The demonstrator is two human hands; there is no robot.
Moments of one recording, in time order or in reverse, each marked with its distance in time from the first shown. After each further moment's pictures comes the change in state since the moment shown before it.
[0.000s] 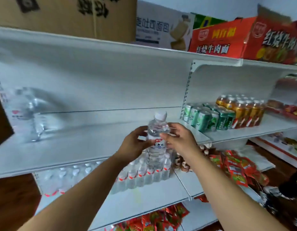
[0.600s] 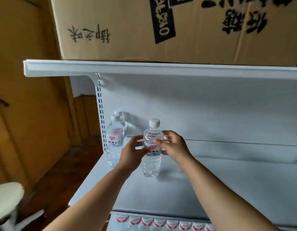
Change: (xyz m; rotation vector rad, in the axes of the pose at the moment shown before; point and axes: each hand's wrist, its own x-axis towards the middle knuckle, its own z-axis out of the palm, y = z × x) left_hand 0.030 -0.080 -0.291 0.116 0.551 -0.183; right_hand 0.164 -0.015 0.325 0.111 -0.354 0.015
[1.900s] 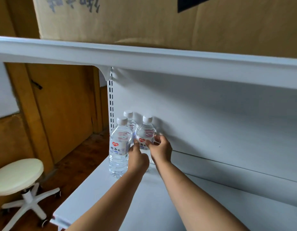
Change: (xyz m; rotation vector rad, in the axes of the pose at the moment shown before) left_hand 0.081 -0.036 0.028 0.148 0.327 -0.347; right_hand 0.121 0.054 0.085 -0.187 0.120 -0.007
